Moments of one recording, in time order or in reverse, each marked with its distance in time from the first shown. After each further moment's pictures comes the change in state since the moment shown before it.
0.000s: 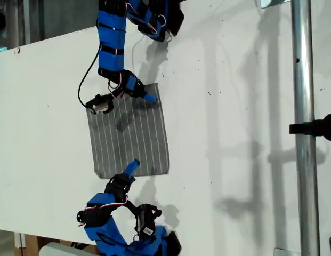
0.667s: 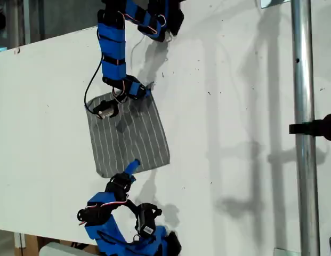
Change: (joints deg) arm 0 0.0 -0.9 0.0 -0.1 0.0; arm 1 0.5 -10.2 -2.5 -4.4 -1.6
